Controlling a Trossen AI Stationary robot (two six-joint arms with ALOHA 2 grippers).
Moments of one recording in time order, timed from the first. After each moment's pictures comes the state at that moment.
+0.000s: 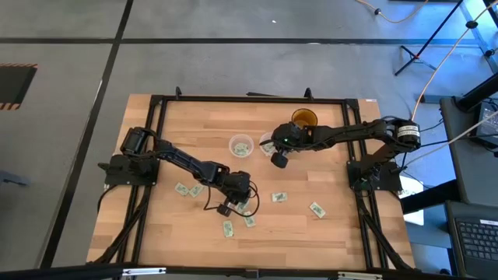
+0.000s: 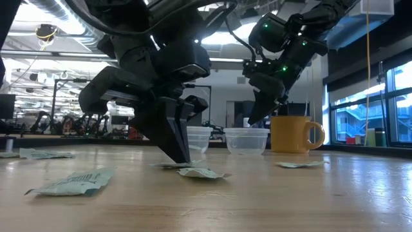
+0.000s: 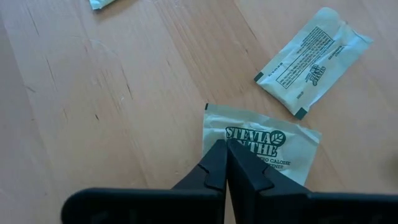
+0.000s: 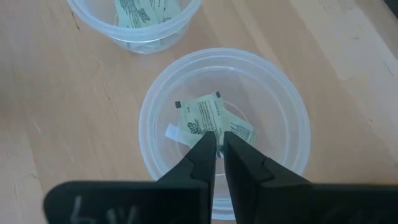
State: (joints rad) left arm -0.19 1.90 1.02 -0.15 0.11 0.22; right arm -0.20 1.58 0.87 -0.22 0.18 0.16
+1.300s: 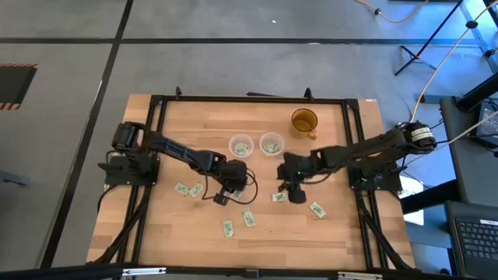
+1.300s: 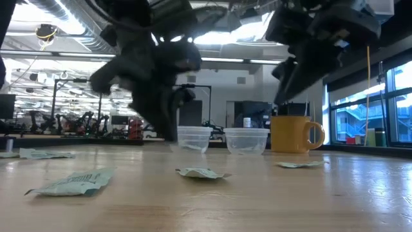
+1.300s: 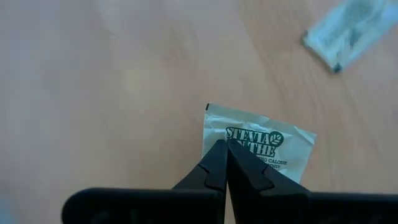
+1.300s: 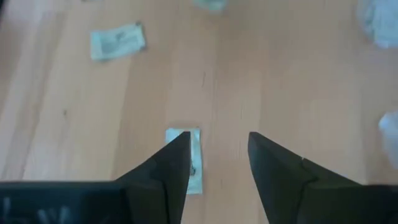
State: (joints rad) left arm -0.09 1.77 1.02 -0.31 0.10 0.23; right arm 0.16 1.44 0.84 -0.32 -0.02 0.12
